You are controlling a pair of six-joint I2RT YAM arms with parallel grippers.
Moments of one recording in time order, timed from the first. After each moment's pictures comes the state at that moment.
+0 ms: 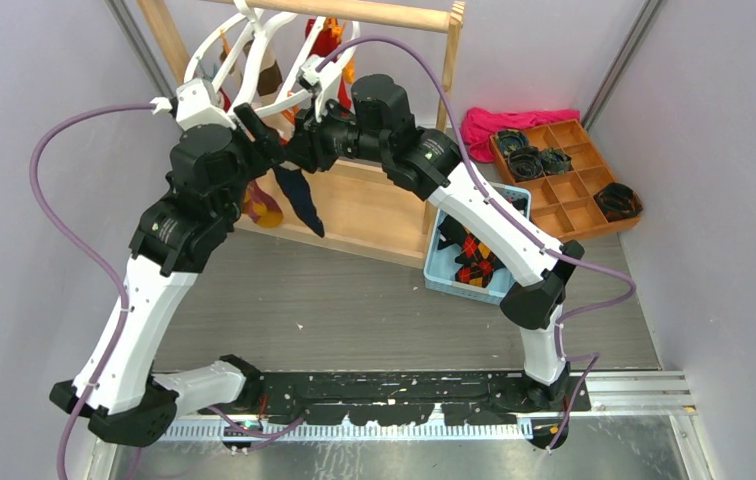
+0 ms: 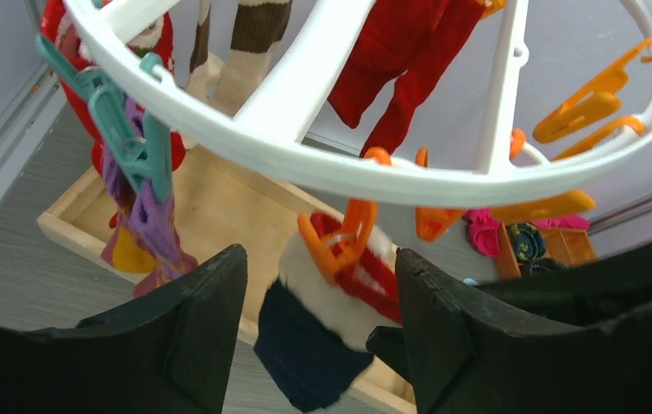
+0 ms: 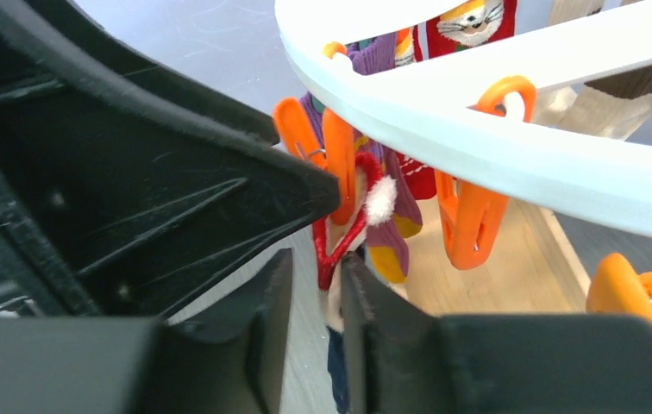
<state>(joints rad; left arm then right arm) -0.51 1.16 1.65 -0.67 -0.56 -0.50 0.89 1.97 2.35 -0.51 -0.29 0.12</state>
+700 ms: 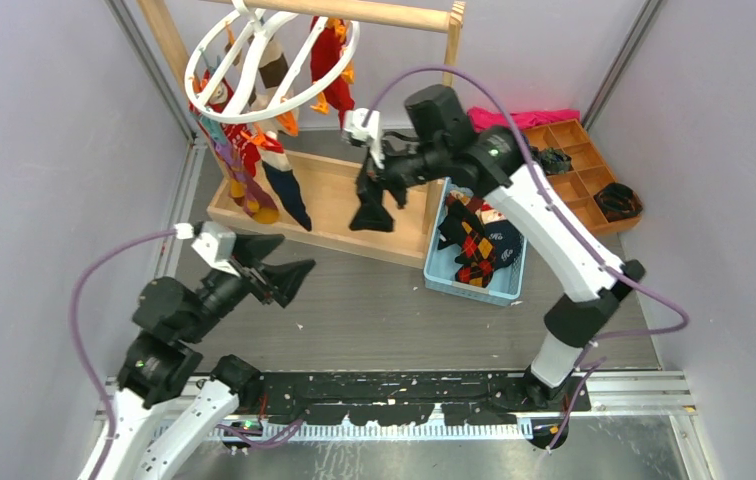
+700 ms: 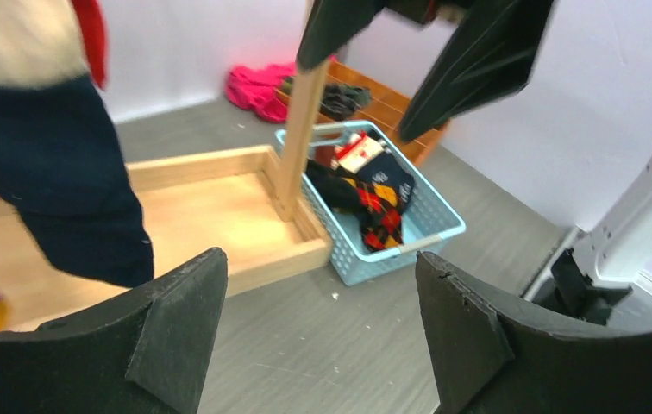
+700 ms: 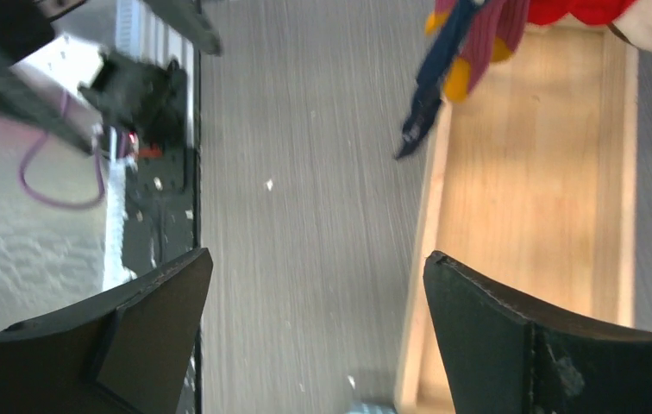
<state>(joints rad) -0.51 0.40 0.87 -0.35 0.22 -0.25 0.77 1.76 2.16 -0.95 -0.65 -0.30</state>
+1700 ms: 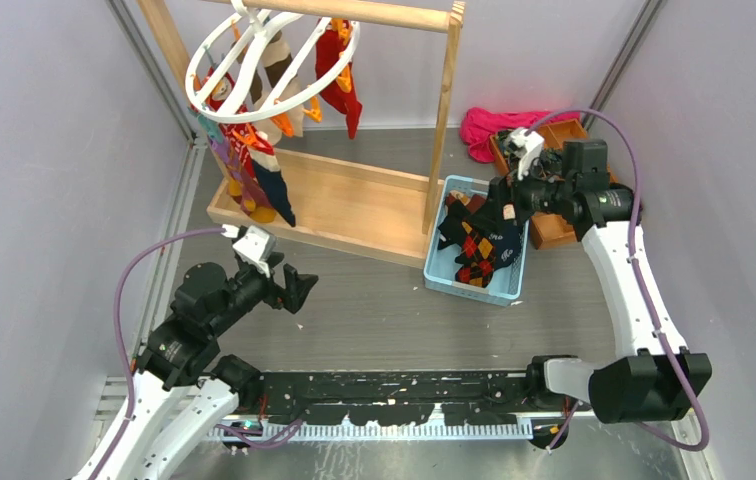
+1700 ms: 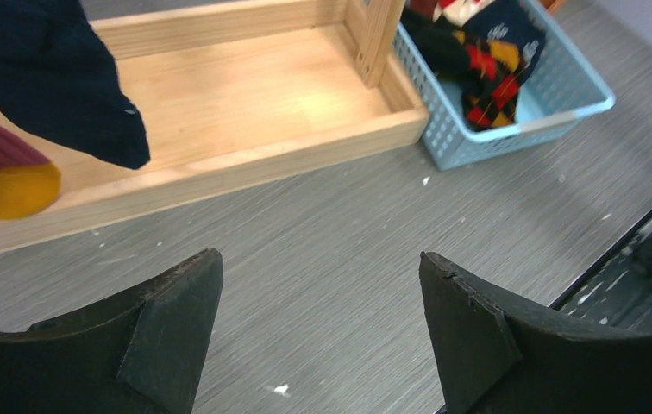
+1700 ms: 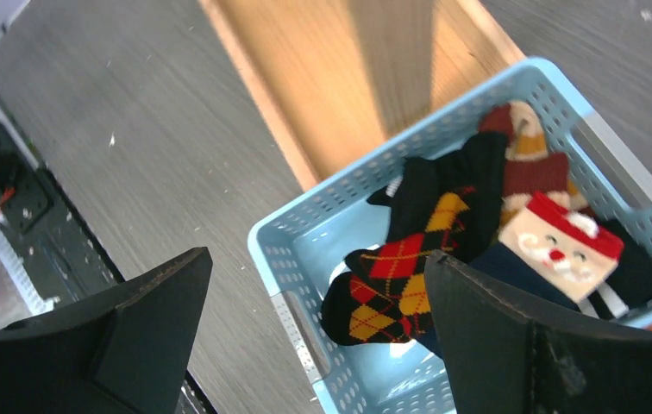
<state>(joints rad) -0.51 0.44 0.72 -0.50 0.14 -0.11 0.07 1.21 1.29 -0.79 -0.76 -0.31</state>
